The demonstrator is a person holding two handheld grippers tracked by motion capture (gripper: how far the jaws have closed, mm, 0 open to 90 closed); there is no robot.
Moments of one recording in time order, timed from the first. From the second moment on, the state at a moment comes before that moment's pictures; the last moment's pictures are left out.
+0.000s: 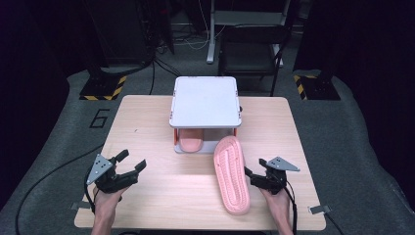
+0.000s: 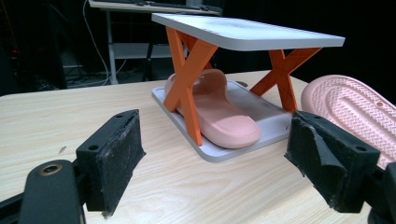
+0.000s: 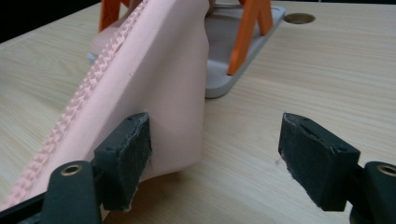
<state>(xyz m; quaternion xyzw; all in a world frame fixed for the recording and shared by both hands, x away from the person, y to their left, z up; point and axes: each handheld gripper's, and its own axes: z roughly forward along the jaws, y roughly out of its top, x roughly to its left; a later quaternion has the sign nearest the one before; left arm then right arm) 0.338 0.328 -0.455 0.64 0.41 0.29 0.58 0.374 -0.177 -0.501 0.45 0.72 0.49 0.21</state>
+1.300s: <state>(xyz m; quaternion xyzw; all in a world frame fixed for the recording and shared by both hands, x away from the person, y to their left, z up) 0.329 0.339 -0.457 0.64 0.42 0.29 0.57 0.367 -0.119 -0.474 0.40 0.72 0.53 0.20</state>
